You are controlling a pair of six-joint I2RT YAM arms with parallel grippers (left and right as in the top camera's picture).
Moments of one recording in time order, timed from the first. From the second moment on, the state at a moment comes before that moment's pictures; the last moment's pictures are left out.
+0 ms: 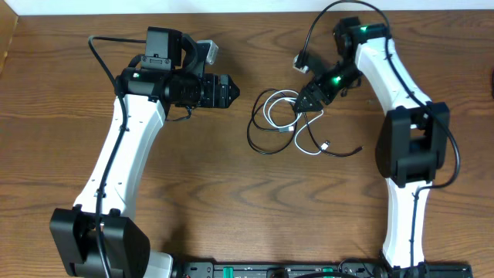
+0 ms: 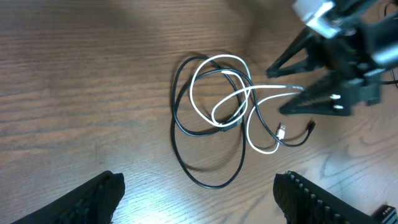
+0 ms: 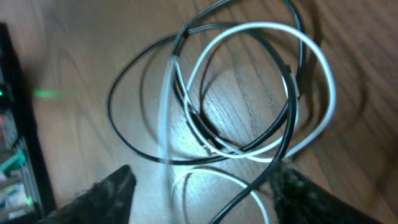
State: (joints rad) left arm -0.14 1.64 1.46 -0.87 0.49 -0.08; right arm 0.18 2.35 2.03 -1.31 -0.69 -0.72
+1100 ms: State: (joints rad) left arm -0.14 1.64 1.46 -0.86 0.49 -0.08; right arm 0.20 1.92 2.56 -1.24 -0.42 -0.18
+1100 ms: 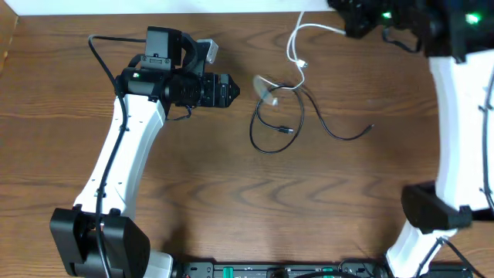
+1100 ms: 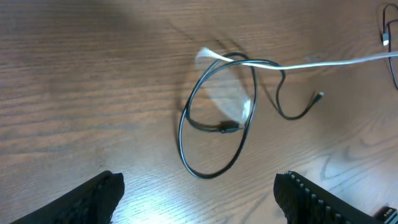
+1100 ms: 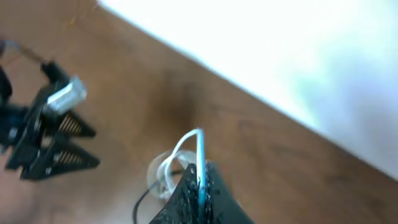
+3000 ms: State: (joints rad) left arm -0.45 2.07 1.34 -0.27 0.20 -0.33; right arm -0.04 1.58 2.56 -0.97 -0.10 0.17
